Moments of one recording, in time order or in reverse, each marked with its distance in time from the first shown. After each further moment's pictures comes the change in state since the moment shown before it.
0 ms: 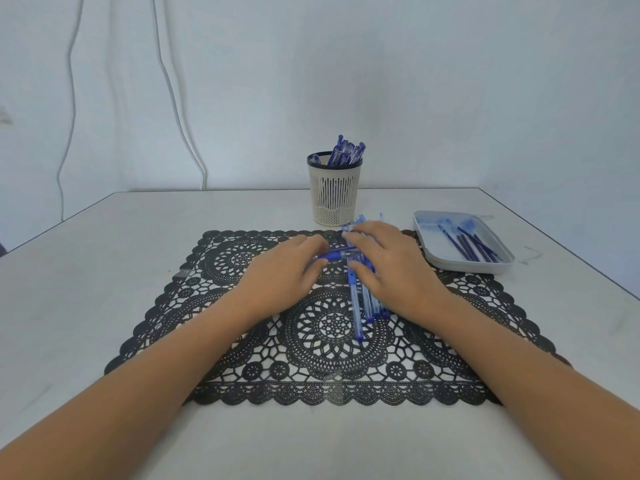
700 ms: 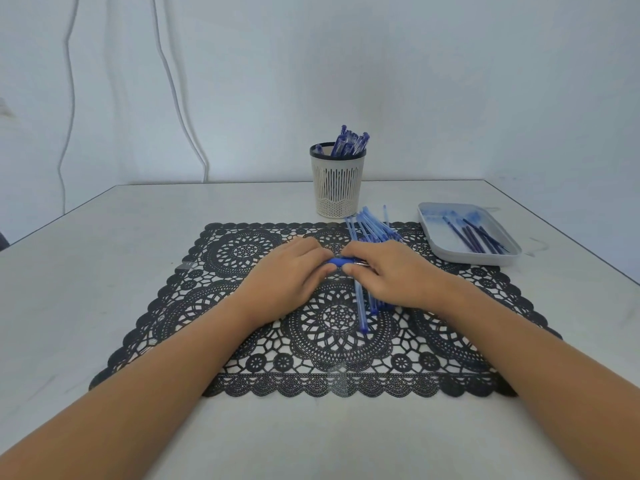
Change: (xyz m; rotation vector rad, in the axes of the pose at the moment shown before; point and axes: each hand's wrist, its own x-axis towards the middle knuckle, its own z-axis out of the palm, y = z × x) left_hand -0.013 -0.005 0.010 -0.007 0.083 0.266; right_hand 0.004 -0.010 -0.011 0.268 -0.304 -0.005
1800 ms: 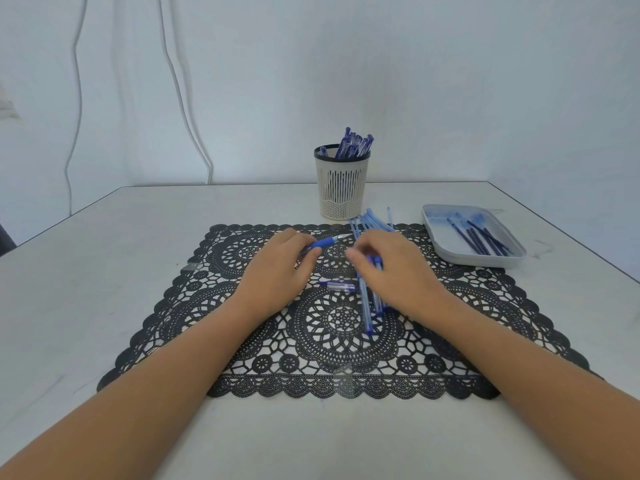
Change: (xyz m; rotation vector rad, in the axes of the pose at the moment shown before) left_hand -0.001 -0.012 0.003 -0.090 0.125 -0.340; right_hand -0.003 -0.012 0.013 0.081 0.331 0.156
